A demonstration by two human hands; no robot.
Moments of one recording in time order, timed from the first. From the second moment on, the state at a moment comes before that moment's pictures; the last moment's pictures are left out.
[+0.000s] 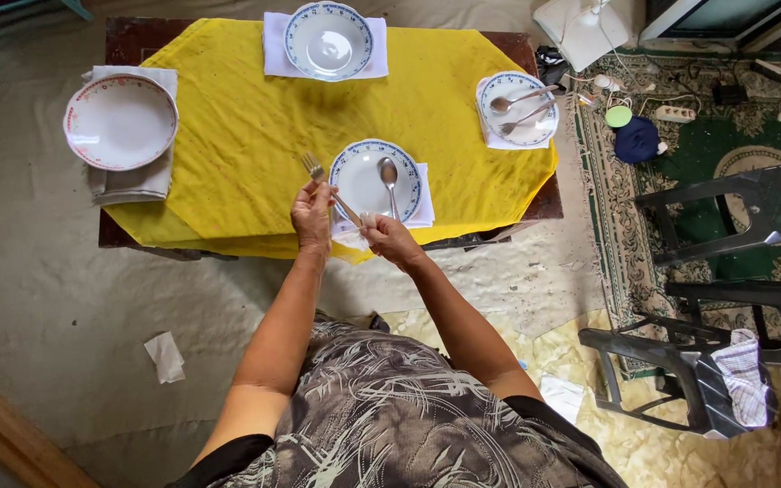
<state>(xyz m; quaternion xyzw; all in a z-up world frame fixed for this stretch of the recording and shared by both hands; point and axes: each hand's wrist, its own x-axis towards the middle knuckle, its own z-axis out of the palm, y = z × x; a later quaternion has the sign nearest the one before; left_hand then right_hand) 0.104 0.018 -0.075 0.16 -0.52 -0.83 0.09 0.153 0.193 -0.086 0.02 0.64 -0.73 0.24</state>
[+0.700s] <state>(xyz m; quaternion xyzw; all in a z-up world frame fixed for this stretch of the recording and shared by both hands) 0.028 -0.050 -0.059 0.08 -0.60 -0.78 -0.17 0.081 0.159 -0.034 0.11 0.64 -0.76 -0.08</state>
